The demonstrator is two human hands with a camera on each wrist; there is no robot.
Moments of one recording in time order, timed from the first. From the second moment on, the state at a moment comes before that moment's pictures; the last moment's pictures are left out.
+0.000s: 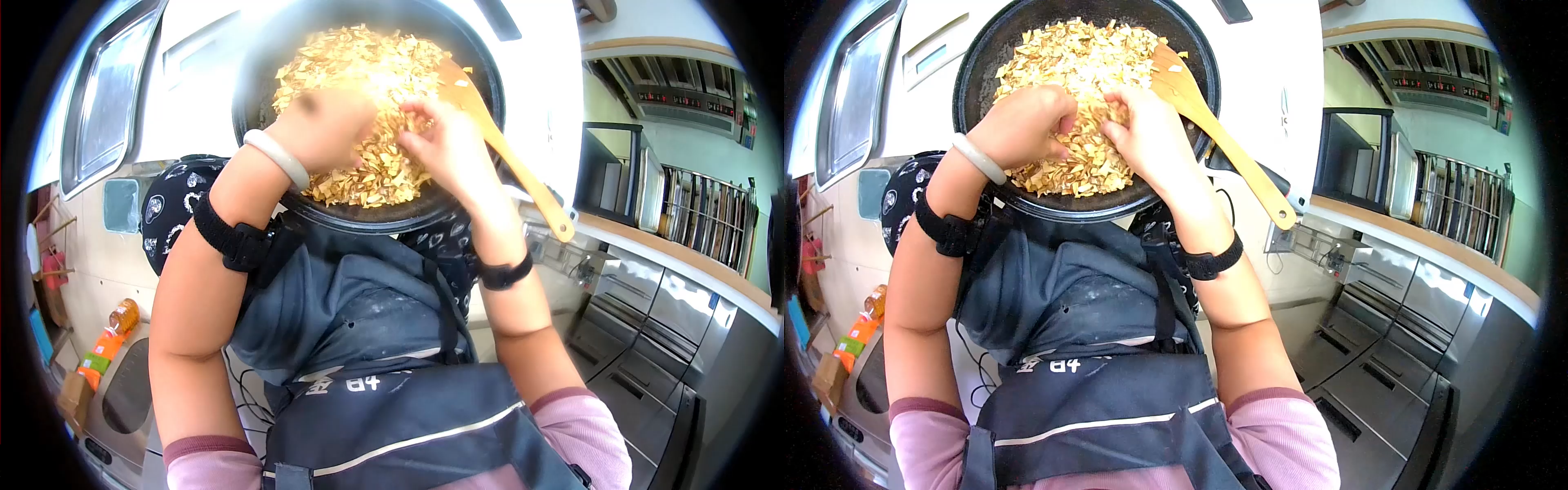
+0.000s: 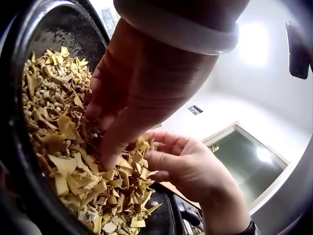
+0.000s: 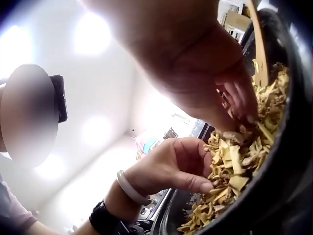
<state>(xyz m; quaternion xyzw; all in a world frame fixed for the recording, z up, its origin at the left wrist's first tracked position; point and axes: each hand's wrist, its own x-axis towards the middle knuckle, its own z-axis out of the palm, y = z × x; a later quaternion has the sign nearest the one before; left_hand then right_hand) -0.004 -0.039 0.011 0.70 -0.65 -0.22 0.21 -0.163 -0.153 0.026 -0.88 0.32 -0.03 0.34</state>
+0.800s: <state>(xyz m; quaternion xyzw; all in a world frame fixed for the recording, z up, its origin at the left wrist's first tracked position) 0.015 -0.043 -0.005 0.71 -0.66 -0.11 0.21 -0.153 -0.103 0.010 -0.98 0.16 -0.04 0.13</state>
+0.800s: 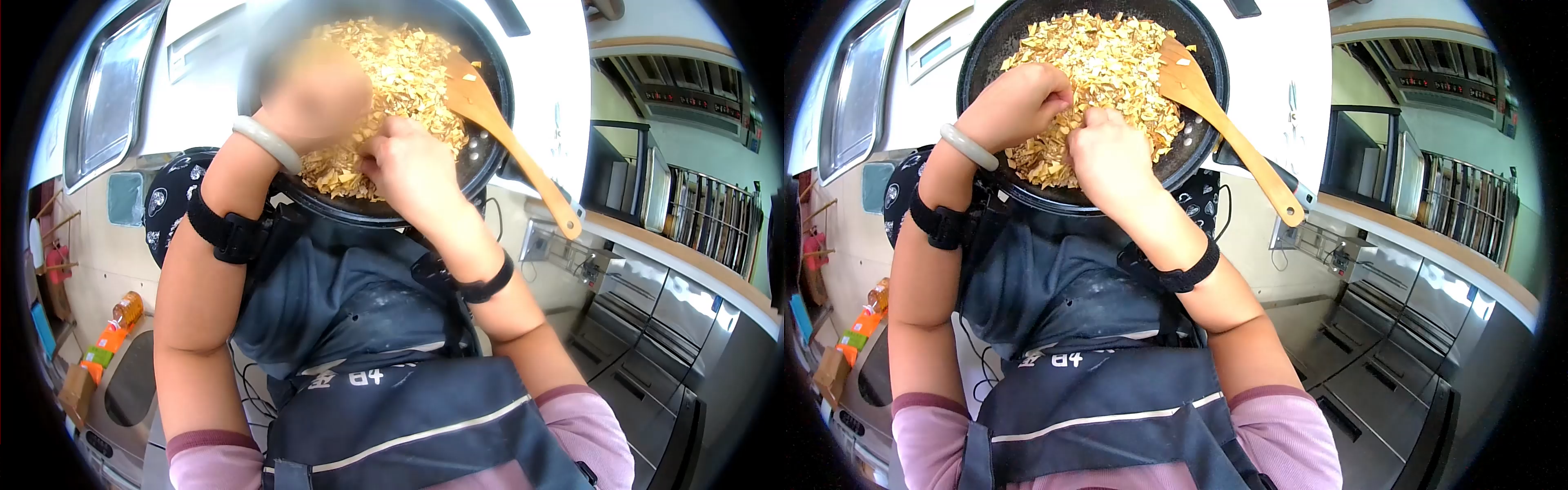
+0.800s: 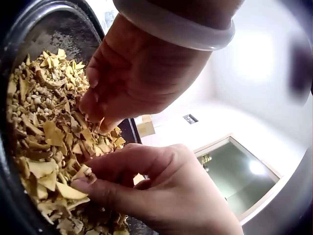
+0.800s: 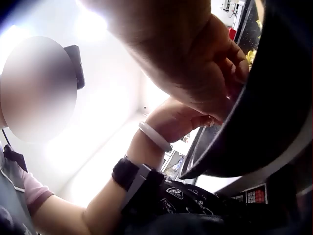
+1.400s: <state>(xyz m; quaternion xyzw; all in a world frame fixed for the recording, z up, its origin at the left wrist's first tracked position) 0.011 -0.047 0.027 0.54 -0.49 -0.50 0.48 -0.166 -0.147 0.039 -0.74 0.27 -0.22 0.58</state>
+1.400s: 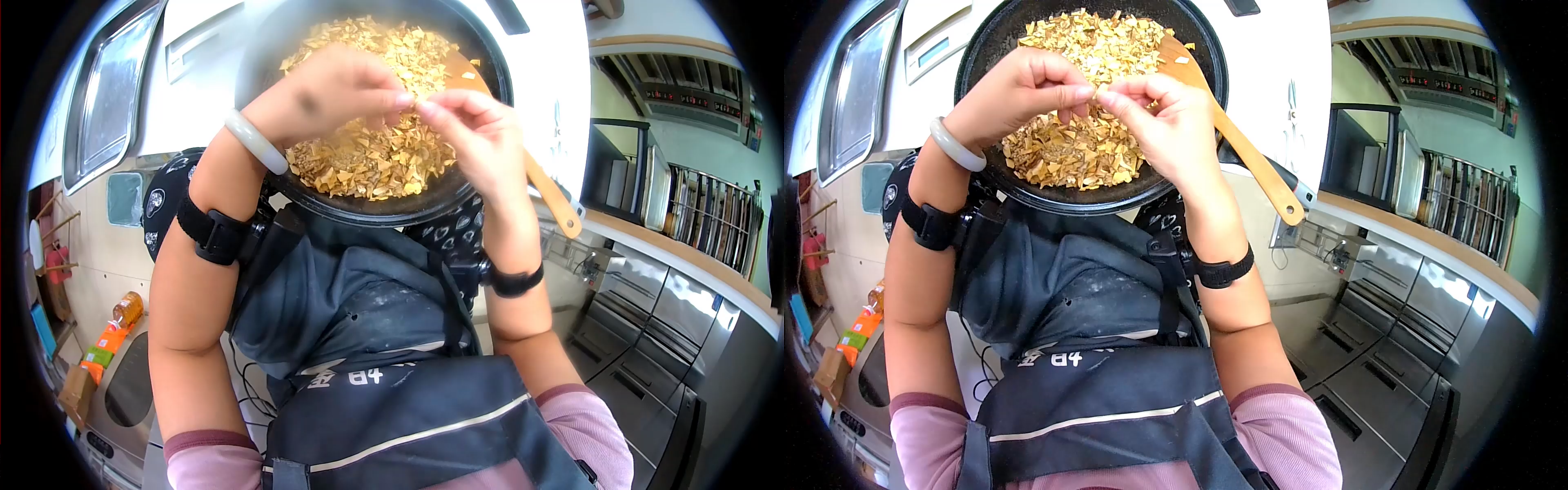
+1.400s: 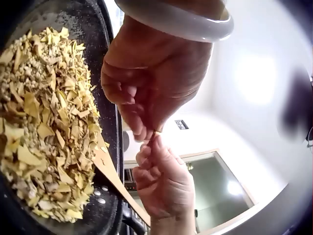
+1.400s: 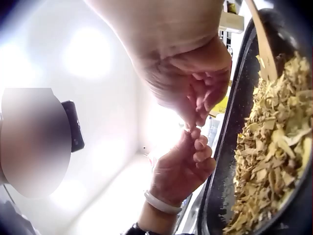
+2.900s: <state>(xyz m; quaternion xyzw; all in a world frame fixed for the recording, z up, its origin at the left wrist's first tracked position) -0.021 -0.069 0.026 0.61 -0.56 -0.20 0.52 -0.153 -0.153 0.033 -0.71 0.30 -0.36 0.53</state>
